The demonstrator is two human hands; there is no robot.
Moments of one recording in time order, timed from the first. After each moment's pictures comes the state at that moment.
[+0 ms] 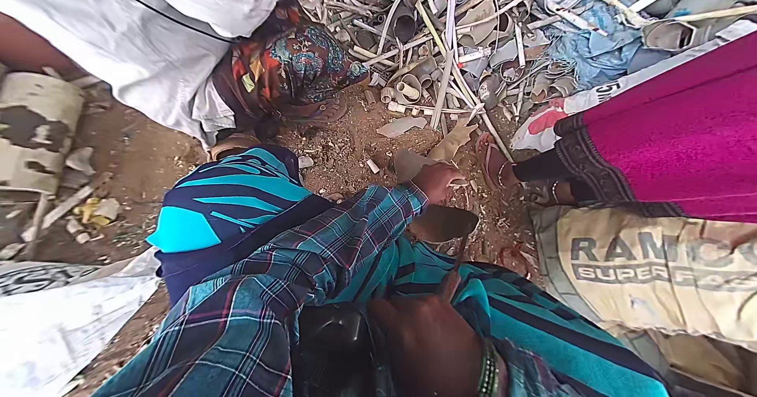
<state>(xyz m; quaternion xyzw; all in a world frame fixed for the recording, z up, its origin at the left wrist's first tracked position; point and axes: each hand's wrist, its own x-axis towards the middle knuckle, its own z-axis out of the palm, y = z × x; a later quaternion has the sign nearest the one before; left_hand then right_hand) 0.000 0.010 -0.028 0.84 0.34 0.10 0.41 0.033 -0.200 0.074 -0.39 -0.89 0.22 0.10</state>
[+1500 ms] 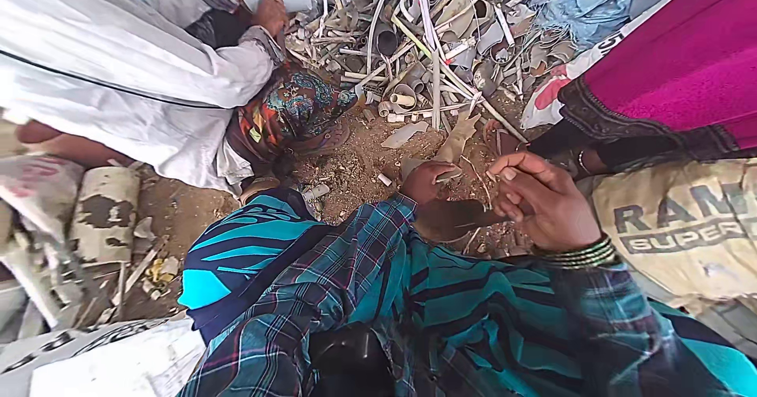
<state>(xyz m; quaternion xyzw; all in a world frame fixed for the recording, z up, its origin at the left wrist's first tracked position) -0.027 0.008 -0.037 0.80 0.36 0.24 0.42 0.123 -0.098 0.089 -0.51 -0.45 0.49 0.55</state>
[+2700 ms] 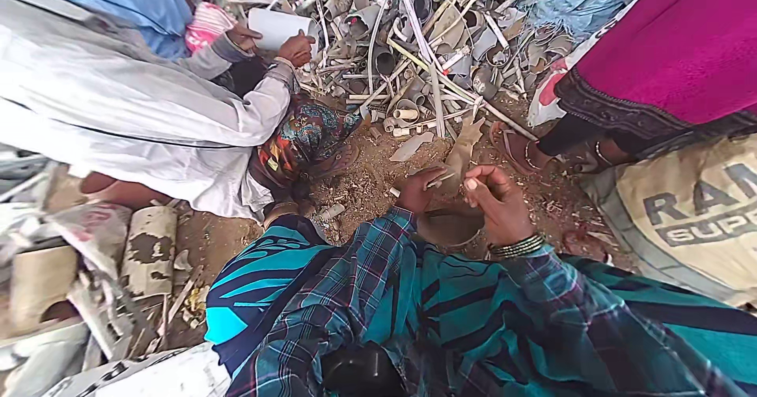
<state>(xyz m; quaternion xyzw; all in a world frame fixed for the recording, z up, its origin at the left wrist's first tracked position) -0.048 0.010 -0.036 0.77 0.40 0.29 0.41 0.089 -0.084 0.024 -0.50 -0.43 0.39 0.65</state>
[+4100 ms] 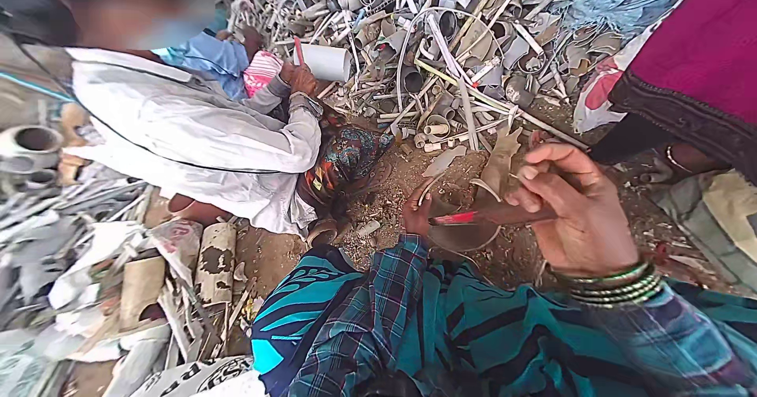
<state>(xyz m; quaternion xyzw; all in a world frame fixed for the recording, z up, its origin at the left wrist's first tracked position) -0.097 0.006 -0.047 0.50 0.45 0.54 0.51 0.058 -0.077 0.111 -0.39 -0.33 0.42 0.74</state>
